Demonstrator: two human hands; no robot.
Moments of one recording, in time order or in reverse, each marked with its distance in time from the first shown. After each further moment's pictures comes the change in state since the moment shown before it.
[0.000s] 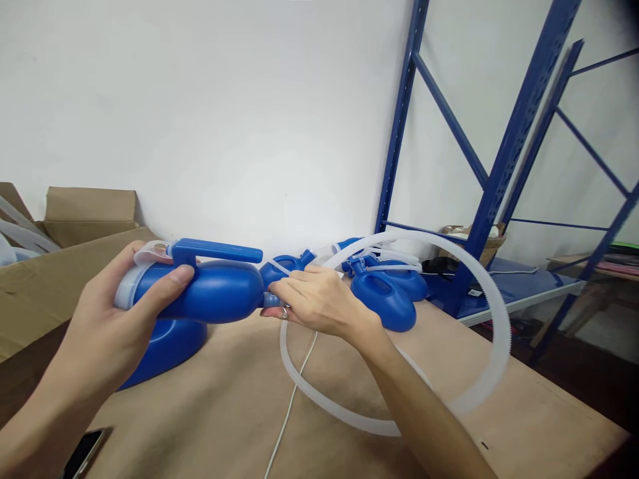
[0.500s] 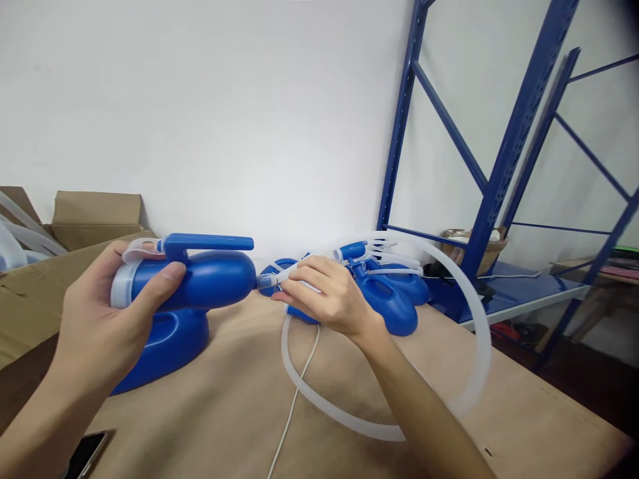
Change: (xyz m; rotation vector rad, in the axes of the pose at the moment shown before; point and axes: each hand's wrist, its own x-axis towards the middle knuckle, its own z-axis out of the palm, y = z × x) left_hand 0.006 0.005 -0.002 0.016 0.167 -0.005; right_hand -0.001 0.007 -0.011 -0.006 0.108 0.020
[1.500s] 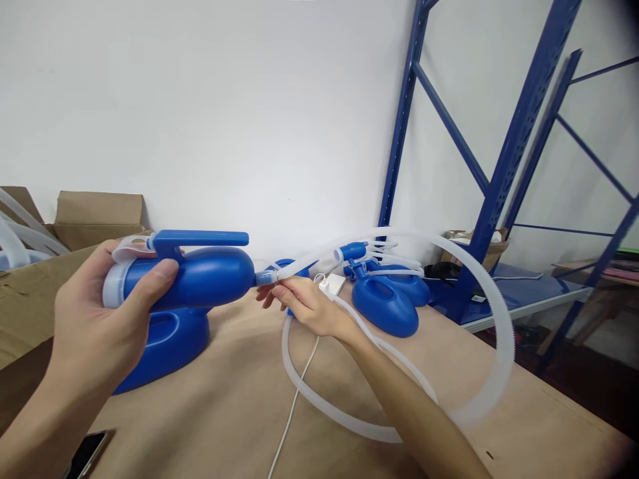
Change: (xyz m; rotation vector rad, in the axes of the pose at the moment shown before) left_hand -0.001 -0.005 -0.001 -0.015 0.055 -0.027; right_hand -0.003 -0.013 0.036 1.139 -0.229 0.641
